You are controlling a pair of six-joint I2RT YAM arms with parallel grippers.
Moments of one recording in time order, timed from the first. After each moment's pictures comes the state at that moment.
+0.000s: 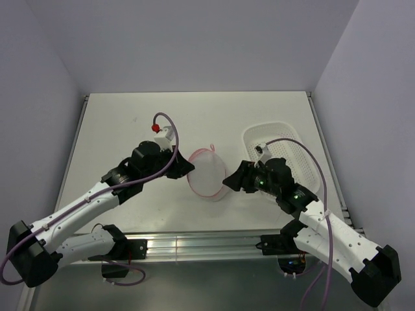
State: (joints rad) left arm -0.78 1.03 0.83 -0.21 0.08 -0.66; right arm 0.58 0.73 0.48 -0.22 -0.25 0.74
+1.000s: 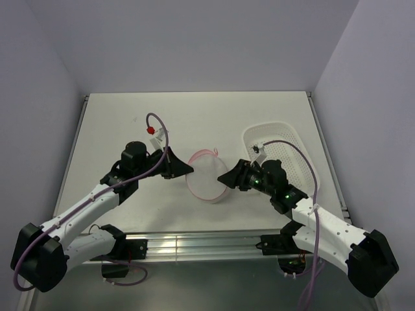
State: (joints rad) left arm -0.55 1.03 0.63 0.09 0.54 -0.79; right arm 0.58 0.84 0.35 0.13 -0.28 0.84
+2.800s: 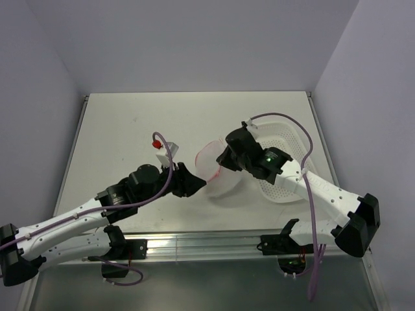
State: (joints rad) left arm -1.02 0.85 0.74 -0.14 -0.09 -0.78; right arm 0.79 1.19 1.06 -0.58 0.24 1.04
